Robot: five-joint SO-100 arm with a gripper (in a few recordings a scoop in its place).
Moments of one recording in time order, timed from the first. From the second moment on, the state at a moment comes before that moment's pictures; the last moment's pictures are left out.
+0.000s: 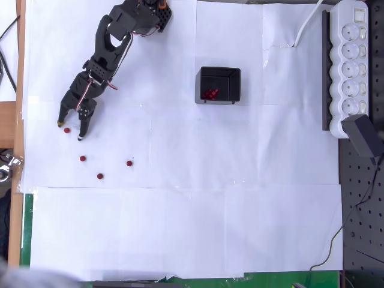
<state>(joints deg) 34.1 117.9 65.0 -28.7 -87.2</state>
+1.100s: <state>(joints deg) 32.1 117.5 65.7 -26.0 -85.2</state>
